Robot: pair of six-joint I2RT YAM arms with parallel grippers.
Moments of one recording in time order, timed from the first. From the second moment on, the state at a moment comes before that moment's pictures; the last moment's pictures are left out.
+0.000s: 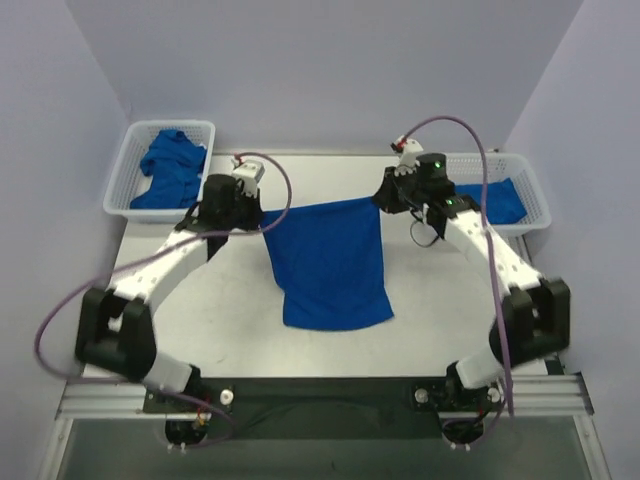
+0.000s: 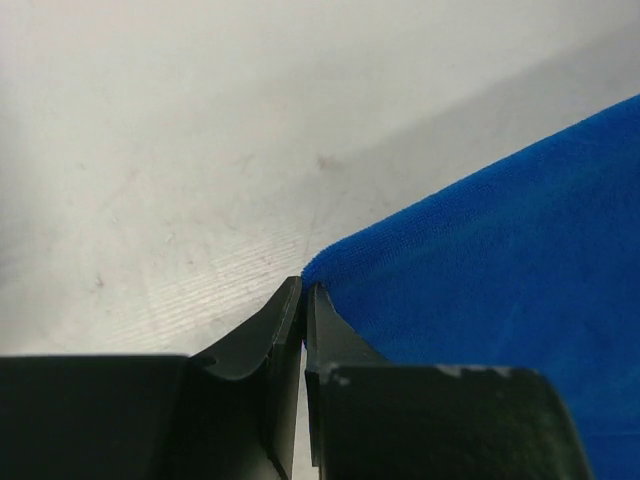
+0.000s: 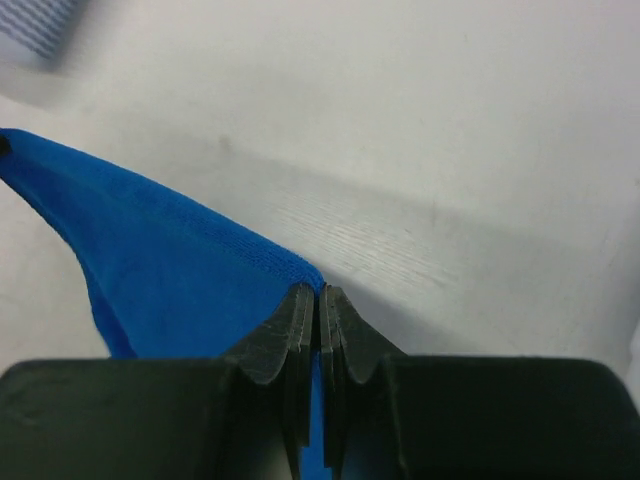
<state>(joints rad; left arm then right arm) -0.35 1.33 1.04 -0.15 0.11 -0.06 0.28 1.40 1.20 -0.25 -0.32 0.11</state>
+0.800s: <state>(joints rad) -0.29 1.86 1.28 0.04 0.12 -0.14 0.24 1.92 1.40 -0.10 -0.20 0.09</state>
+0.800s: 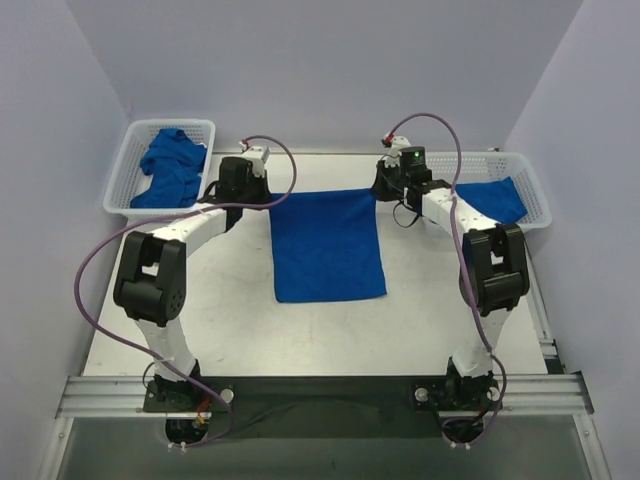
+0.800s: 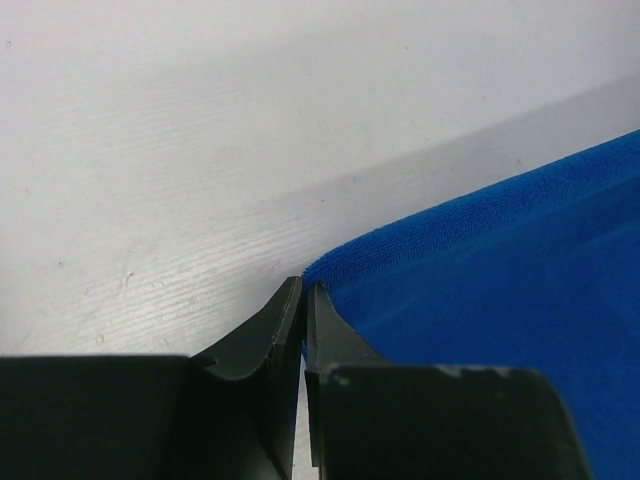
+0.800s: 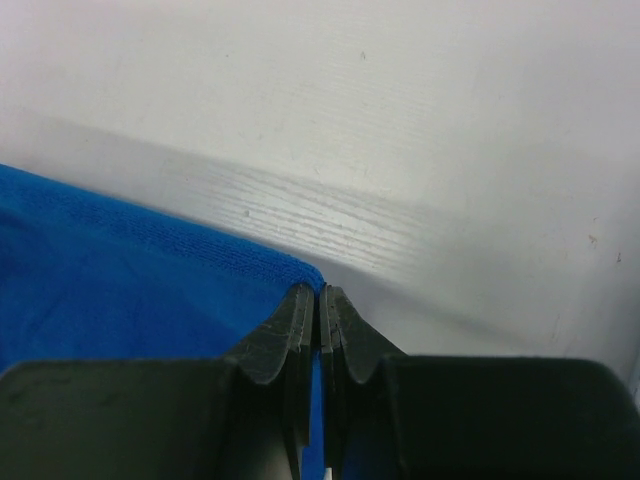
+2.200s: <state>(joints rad) -0.37 1.54 0.83 -0.25 0.29 -0.41 0.25 1.64 0.87 -0.24 -0.25 0.37</state>
